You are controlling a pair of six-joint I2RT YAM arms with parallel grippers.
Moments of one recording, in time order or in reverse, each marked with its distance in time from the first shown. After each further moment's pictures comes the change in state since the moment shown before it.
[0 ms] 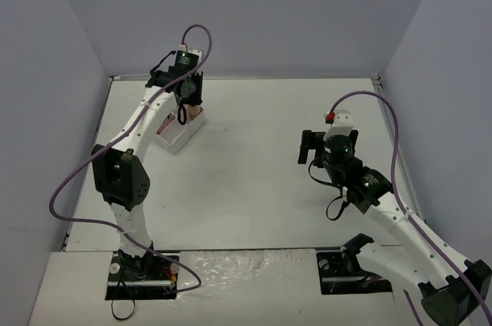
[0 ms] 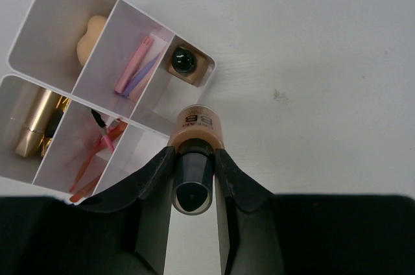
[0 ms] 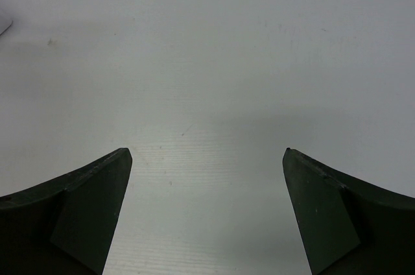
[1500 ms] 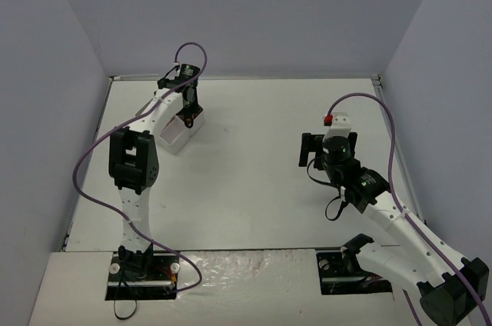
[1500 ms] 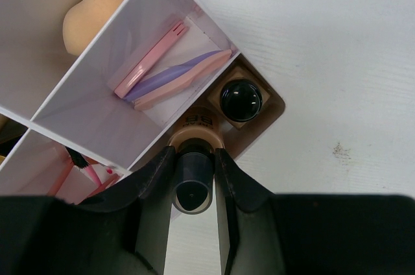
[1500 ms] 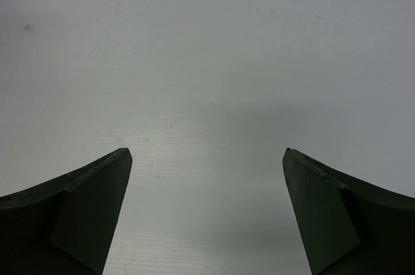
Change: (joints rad) left arm 0.075 0.212 -0.022 0.081 -0.095 -0.175; right arm -0.012 0.013 -0.028 -0.003 -0.001 -0.016
